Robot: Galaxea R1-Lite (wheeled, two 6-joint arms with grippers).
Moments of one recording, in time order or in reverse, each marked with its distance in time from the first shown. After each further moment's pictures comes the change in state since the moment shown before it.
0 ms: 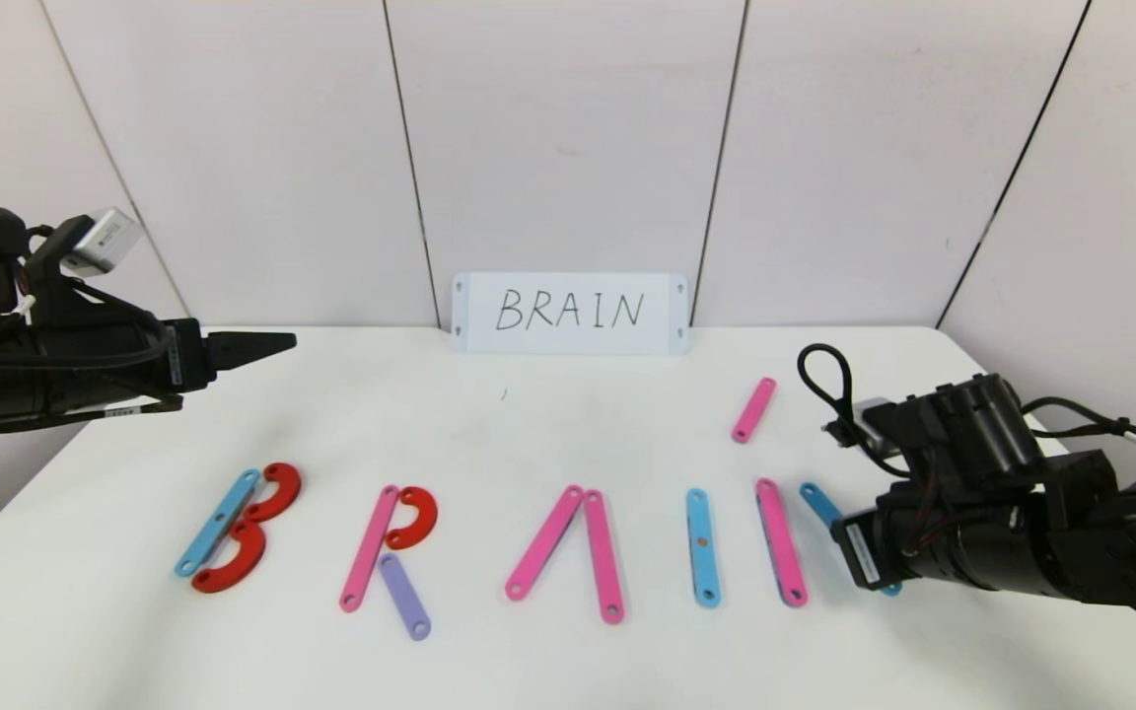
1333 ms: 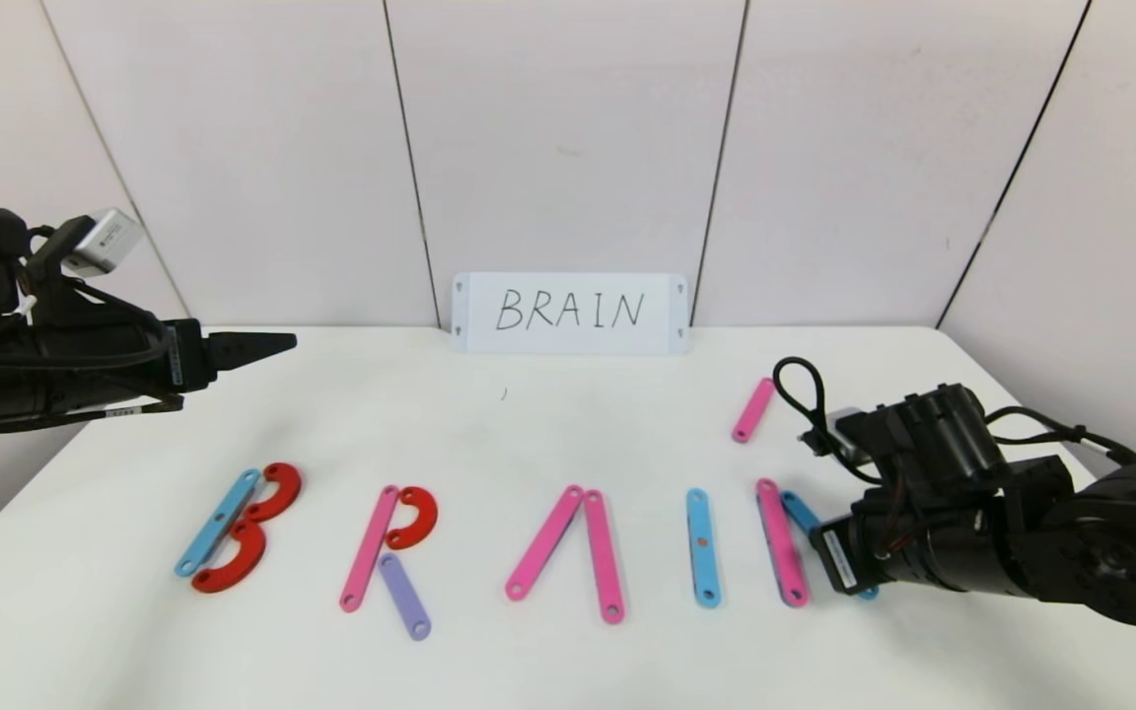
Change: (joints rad) left arm 0.000 0.002 0.000 -0.001 0.001 0.001; right arm 0.016 0.068 -0.007 -0.039 0.027 -0.008
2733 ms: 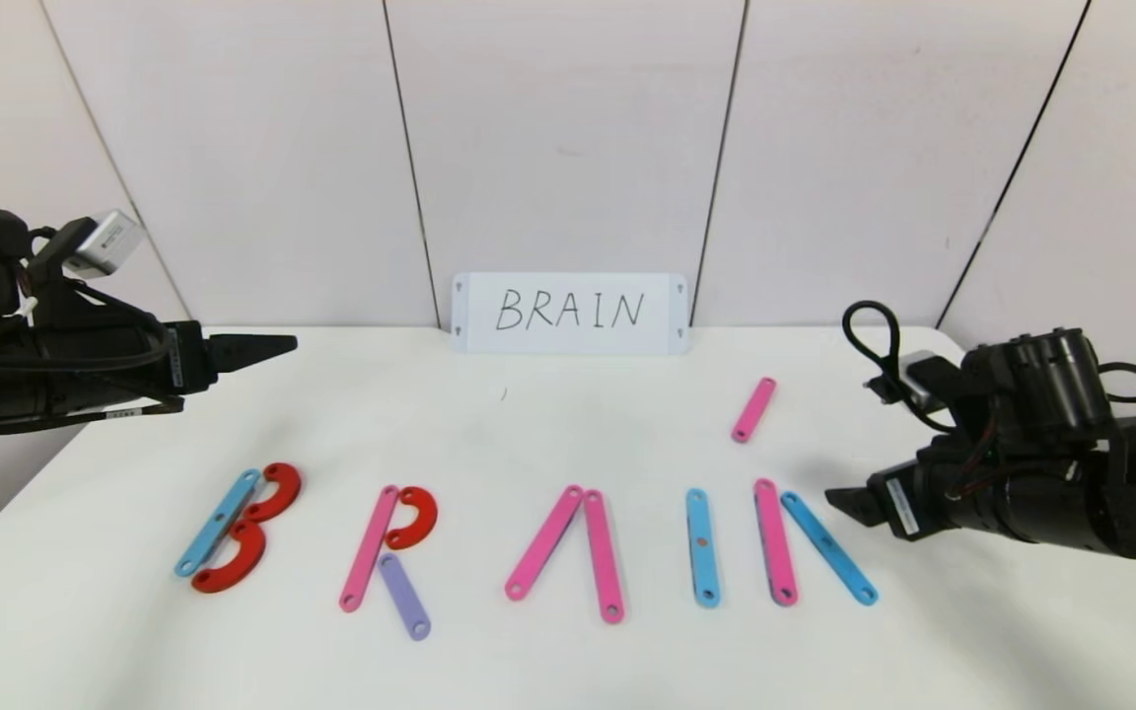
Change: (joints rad) left arm 0.000 0.000 0.003 0.000 -0.001 0.007; right arm -0.136 -0.120 -0.037 0.003 -0.002 -0.139
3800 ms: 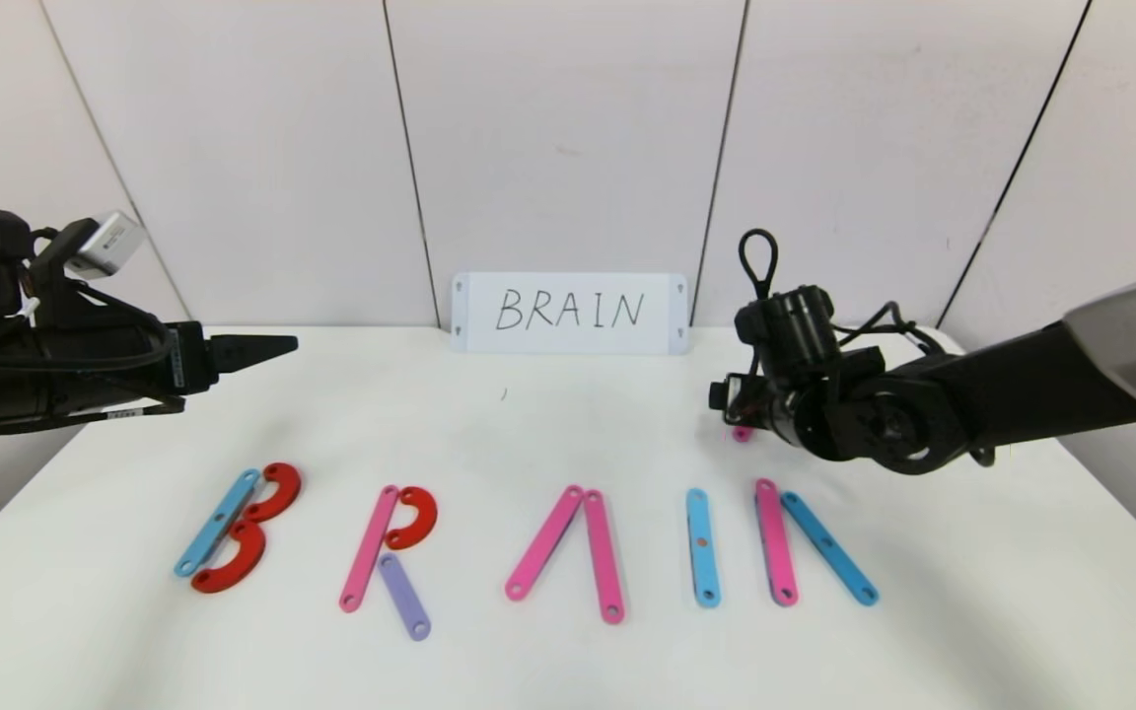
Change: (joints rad) left arm 0.000 0.004 0.000 -0.001 0.000 0.000; right arm 0.214 0.394 -0.491 0.024 -0.381 0.528
